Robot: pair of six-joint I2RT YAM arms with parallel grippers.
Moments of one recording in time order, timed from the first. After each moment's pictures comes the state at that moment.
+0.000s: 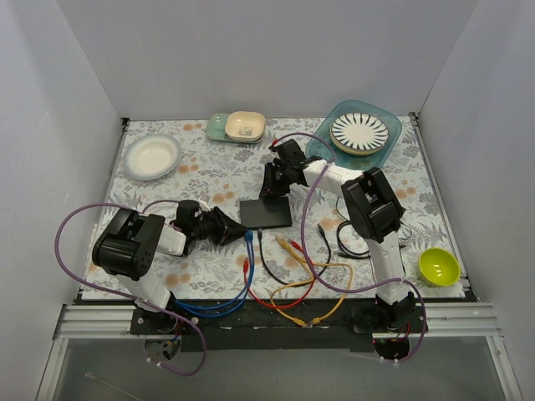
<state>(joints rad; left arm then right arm) -0.26 1.68 0.37 0.67 0.63 -1.15 0.61 2.19 1.57 -0.29 -0.37 0.55</state>
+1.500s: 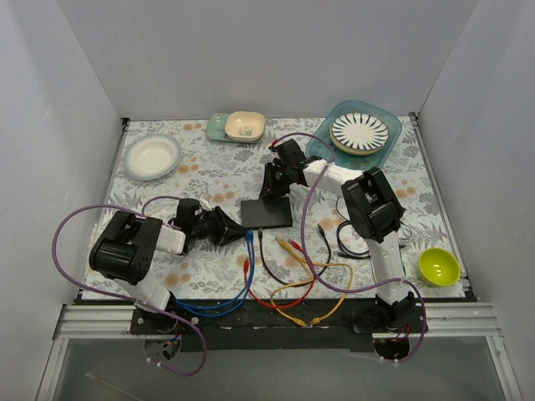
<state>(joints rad) -0.25 1.64 0.39 0.57 0.63 -1.04 0.61 2.19 1.57 -0.30 -0.36 0.55</state>
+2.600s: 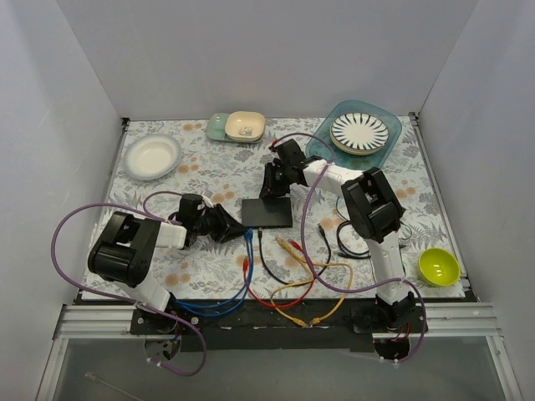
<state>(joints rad) -0.26 1.62 0.46 0.41 0.58 -0.99 0.61 2.19 1.57 -0.30 -0.36 0.55</state>
